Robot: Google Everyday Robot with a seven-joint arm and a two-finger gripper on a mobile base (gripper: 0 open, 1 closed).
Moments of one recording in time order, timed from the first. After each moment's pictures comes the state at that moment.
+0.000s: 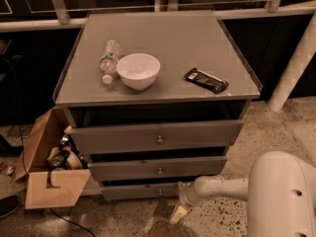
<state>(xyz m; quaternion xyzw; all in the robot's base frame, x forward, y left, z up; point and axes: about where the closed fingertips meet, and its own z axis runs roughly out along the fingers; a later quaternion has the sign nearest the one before) 0.525 -0.108 0.226 -0.56 0.79 0.14 0.20</state>
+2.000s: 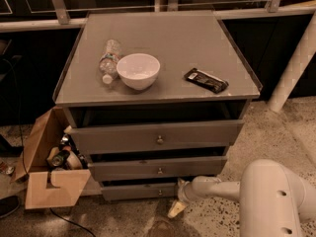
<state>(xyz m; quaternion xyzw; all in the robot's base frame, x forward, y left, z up) 0.562 -0.107 0.181 -0.55 0.79 0.13 0.23</state>
